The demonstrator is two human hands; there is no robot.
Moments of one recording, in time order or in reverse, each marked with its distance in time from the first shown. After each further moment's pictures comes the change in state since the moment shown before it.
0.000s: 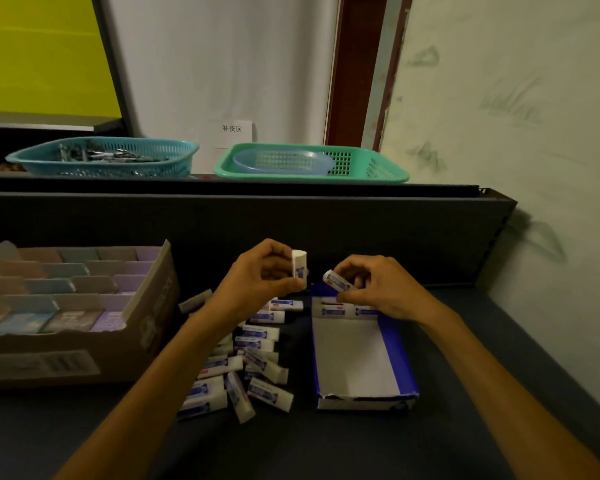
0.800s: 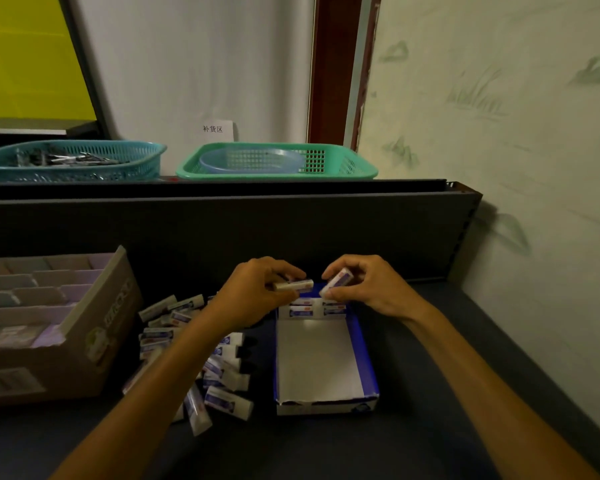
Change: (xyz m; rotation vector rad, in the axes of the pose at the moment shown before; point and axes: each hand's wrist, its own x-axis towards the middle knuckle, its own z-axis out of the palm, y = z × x) left_hand 0.026 0.000 0.047 0.457 -0.108 0.096; right_hand -0.014 0.041 -0.016 0.349 0.036 0.037
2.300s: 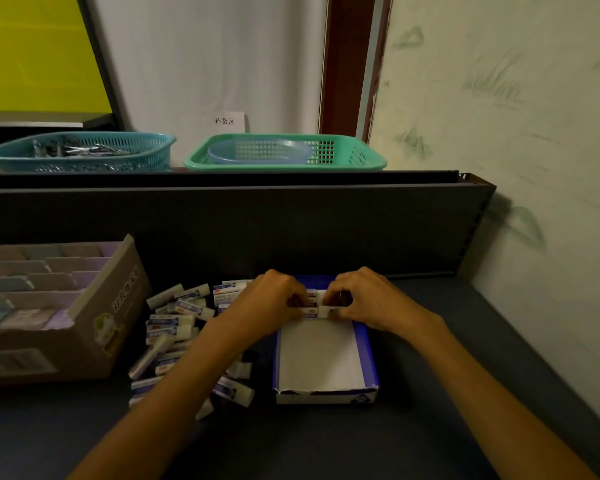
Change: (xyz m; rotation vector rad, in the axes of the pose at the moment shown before) left_hand 0.002 -0.004 0.028 0.412 -0.196 0.019; right_hand 0.003 0.014 0.018 -0.660 -0.192 -0.043
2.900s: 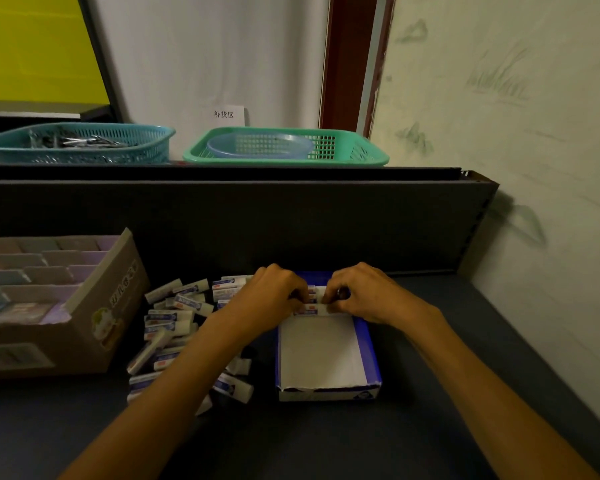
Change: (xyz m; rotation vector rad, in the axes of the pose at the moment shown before) left_hand 0.001 0.000 0.001 0.026 0.030 0.011; right_hand 0.005 -0.005 -0.005 0.001 -0.058 0.022
